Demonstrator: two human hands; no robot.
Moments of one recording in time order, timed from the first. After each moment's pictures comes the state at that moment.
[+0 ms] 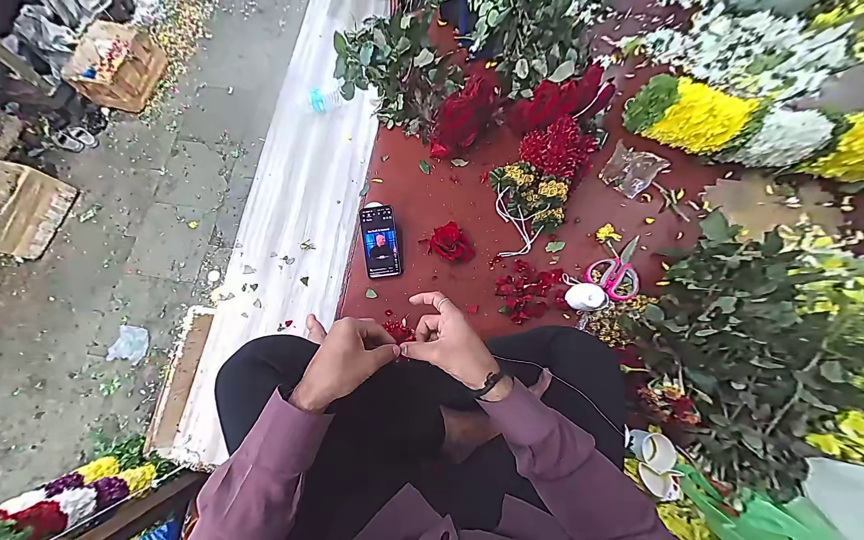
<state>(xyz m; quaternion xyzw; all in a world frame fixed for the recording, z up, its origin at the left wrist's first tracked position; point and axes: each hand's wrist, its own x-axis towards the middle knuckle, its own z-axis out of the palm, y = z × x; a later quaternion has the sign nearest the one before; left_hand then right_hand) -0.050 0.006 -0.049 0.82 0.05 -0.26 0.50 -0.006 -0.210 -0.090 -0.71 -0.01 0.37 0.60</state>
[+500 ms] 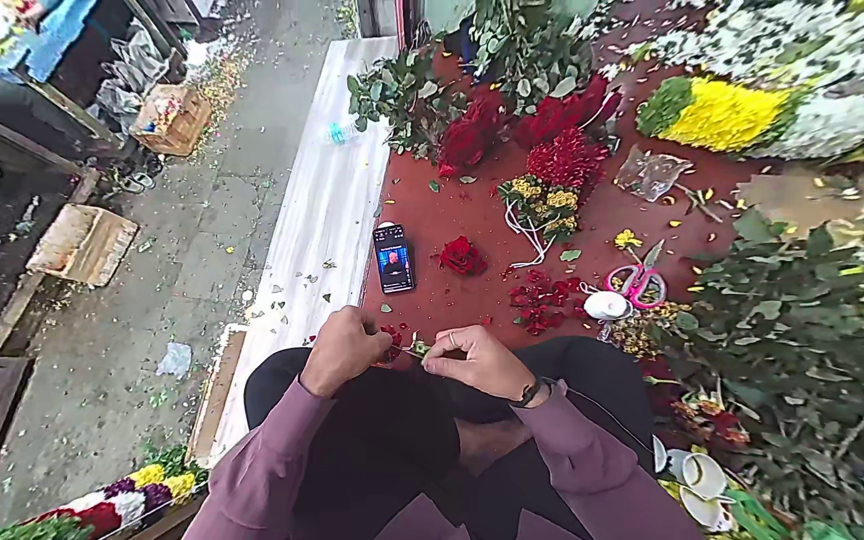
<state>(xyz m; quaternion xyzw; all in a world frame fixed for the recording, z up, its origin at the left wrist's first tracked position) -0.010 0.011 -0.013 0.89 0.15 -0.30 0.30 0.001 -0.243 -0.087 -0.65 -0.23 0.33 0.64</state>
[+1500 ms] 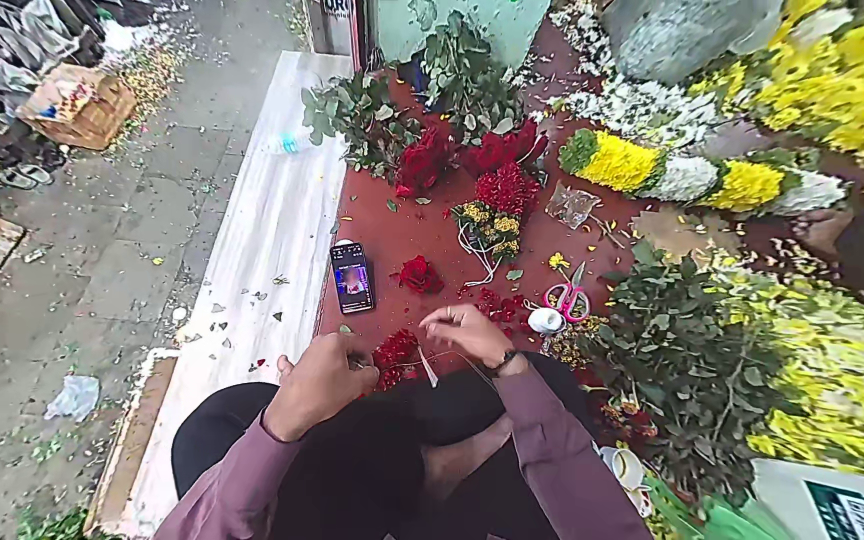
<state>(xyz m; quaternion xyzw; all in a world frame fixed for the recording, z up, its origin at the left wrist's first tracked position) -0.002 -0.002 -0.025 0.87 0.00 -0.29 0.40 0.073 -0.291 -0.134 -0.73 -0.06 0.39 0.56</state>
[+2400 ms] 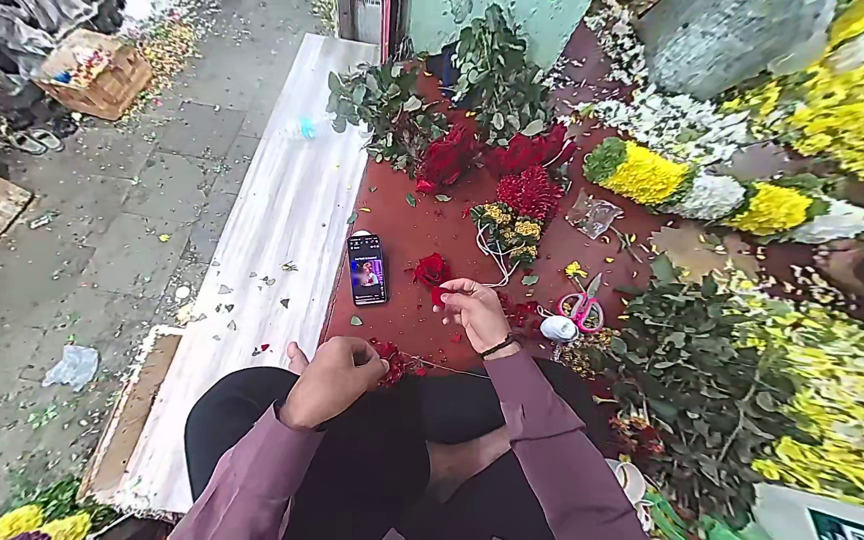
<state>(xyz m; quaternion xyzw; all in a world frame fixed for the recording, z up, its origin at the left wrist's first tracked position) -0.027 0.006 -0.043 0.81 0.12 -0.31 0.48 0.087 -0.254 -0.141 -0.64 0.14 0.27 0.71</state>
